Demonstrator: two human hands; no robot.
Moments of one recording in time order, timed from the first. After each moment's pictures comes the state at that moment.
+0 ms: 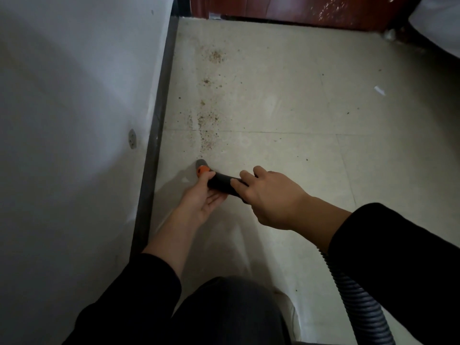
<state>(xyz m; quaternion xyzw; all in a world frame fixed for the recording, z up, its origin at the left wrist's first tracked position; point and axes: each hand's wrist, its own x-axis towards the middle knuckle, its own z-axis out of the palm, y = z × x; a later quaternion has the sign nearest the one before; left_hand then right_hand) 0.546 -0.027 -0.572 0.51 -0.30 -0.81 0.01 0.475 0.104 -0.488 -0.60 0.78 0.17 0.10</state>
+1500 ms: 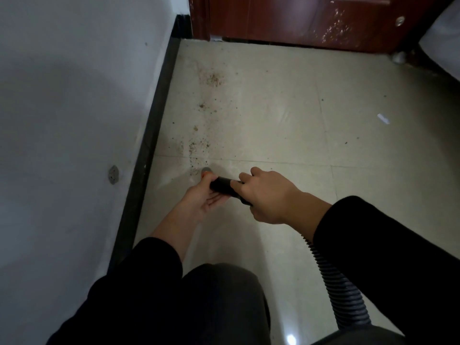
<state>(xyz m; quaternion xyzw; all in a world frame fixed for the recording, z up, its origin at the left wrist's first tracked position) 0.442 -0.031 -0.547 0.52 -0.31 -0.80 0.01 0.360 0.092 -0.466 -0.61 0.76 0.15 0.14</state>
